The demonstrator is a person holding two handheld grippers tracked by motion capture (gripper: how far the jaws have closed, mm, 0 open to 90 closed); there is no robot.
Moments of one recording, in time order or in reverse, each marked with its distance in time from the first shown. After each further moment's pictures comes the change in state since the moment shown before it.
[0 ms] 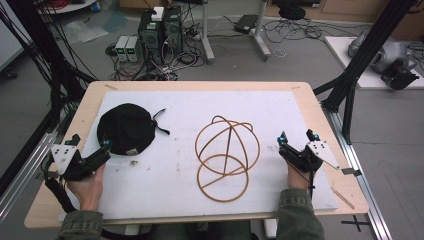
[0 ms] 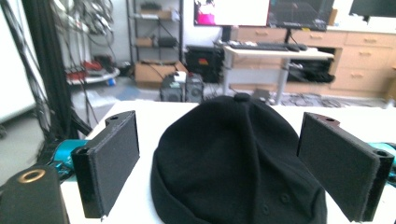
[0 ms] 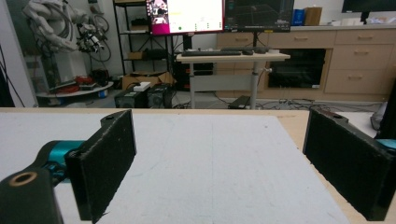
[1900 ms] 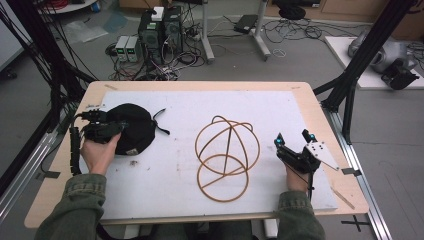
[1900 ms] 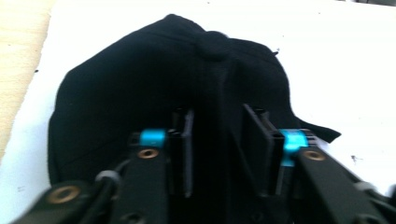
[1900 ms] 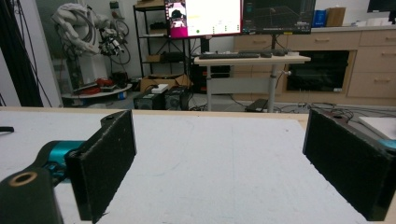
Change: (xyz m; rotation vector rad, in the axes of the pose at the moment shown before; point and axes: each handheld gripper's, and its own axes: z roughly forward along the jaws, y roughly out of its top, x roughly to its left) left arm -0.011 0.031 0.108 0.612 -0.144 -0.096; right arm 0.005 0.000 -0.004 -0.018 0.077 0.006
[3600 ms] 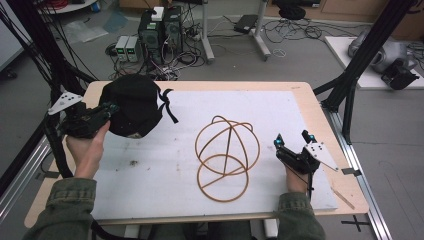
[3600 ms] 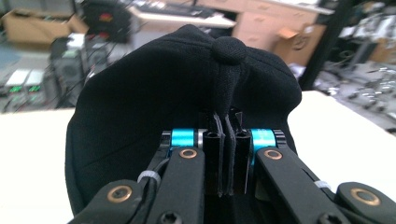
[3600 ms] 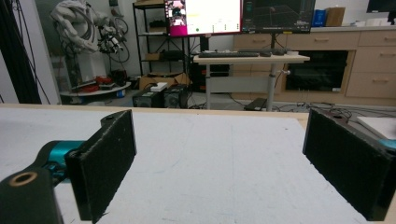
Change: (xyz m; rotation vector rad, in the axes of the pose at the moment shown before) left arm -0.036 0.033 -0.093 -0.419 -0.295 0.142; right arm 0.001 -0.001 0.000 0.008 -0.006 -0.006
